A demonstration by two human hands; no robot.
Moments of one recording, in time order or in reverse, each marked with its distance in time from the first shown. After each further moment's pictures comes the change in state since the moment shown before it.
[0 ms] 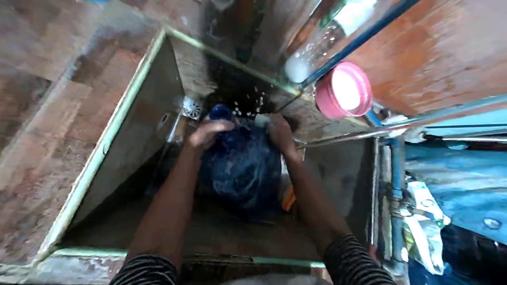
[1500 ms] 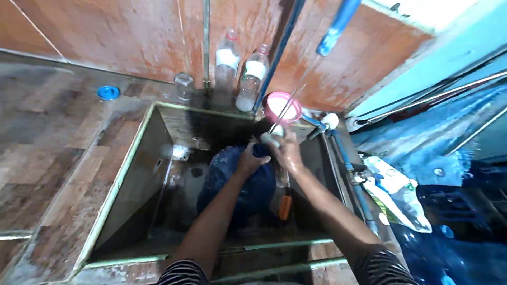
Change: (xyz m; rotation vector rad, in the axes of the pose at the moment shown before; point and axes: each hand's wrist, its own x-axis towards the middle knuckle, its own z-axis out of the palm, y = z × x) left_hand -0.038 -0.009 0.176 0.733 -0.153 0.061; right_hand -0.098 -0.001 -0.111 -0.103 0.369 -0.067
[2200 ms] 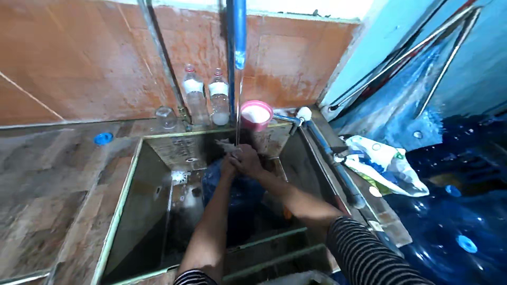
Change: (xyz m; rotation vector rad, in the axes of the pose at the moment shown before) left_hand -0.004 0.005 0.011 0.481 0.045 -0.007; right_hand -0.010 -0.004 0.045 0.031 -0.058 -0.088
